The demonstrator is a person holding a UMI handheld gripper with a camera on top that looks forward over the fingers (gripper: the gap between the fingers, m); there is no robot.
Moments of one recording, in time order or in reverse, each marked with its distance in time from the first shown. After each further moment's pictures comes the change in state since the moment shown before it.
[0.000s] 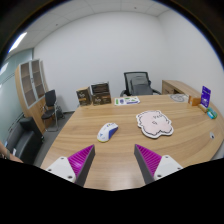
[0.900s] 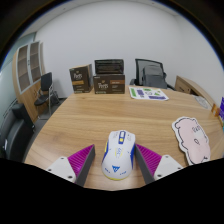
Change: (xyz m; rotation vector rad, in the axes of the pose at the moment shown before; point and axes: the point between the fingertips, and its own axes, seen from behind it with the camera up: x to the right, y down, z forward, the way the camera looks) arm -0.053 -0.002 0.273 -0.125 0.017 -0.106
